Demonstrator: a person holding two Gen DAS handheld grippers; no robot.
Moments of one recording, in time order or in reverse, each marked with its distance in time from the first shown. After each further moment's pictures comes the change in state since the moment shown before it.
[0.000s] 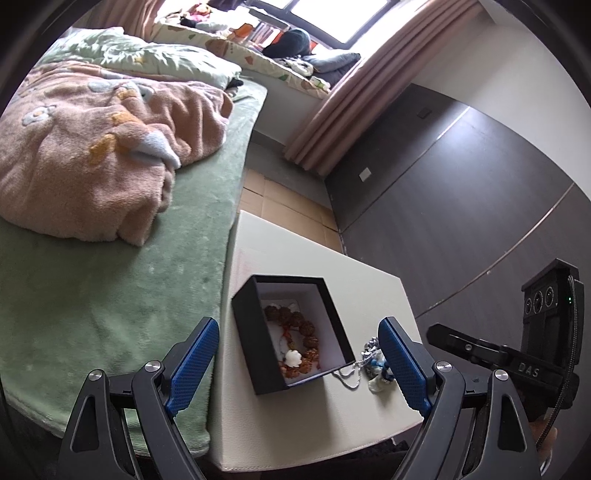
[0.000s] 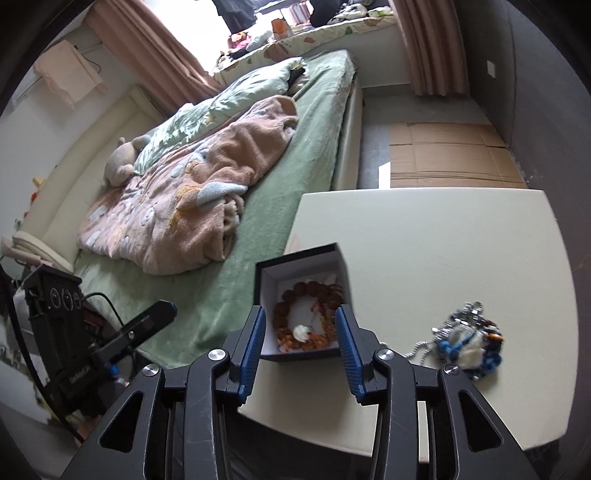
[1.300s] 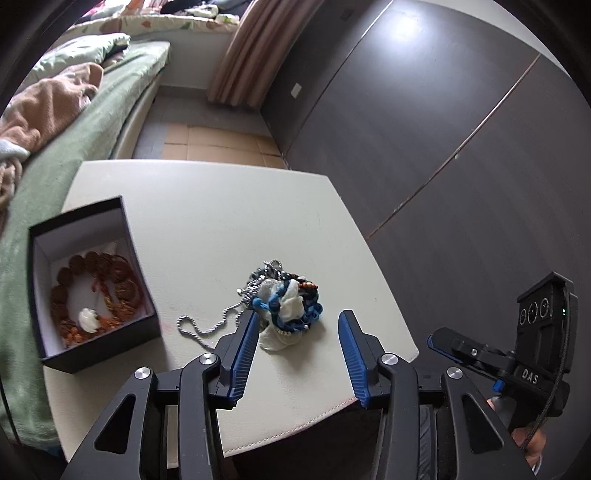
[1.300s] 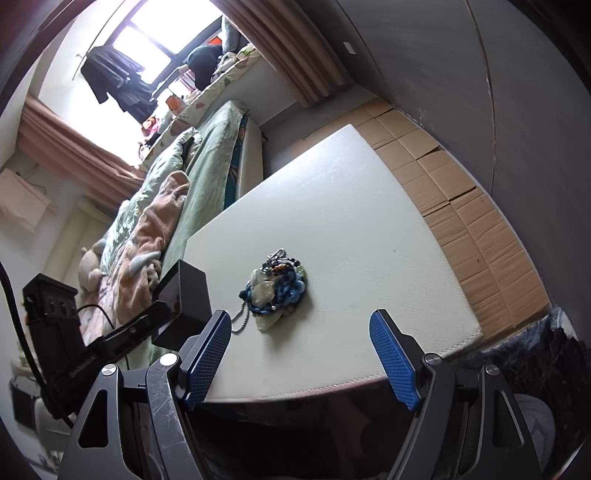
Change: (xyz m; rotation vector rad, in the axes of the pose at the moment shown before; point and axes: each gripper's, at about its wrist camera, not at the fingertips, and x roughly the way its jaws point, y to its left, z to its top) left arm 0.117 -0.154 -0.073 0.260 0.275 -0.067; right arm -0.081 -0.192 -0.114 0.414 -0.175 -0.038
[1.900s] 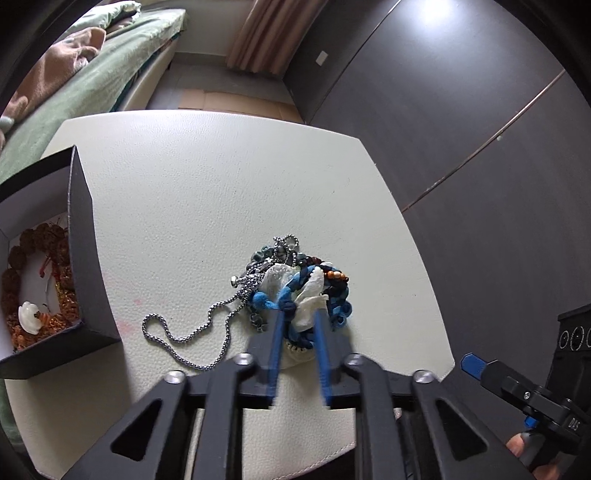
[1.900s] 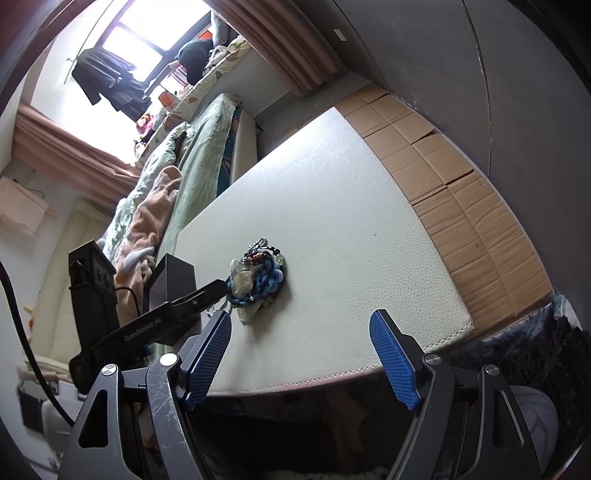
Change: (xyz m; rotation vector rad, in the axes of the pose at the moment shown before) left arm 0.069 0.008 0.000 -0.061 0.101 0.079; right arm 0.014 -0.021 -0.002 0.027 0.047 0.010
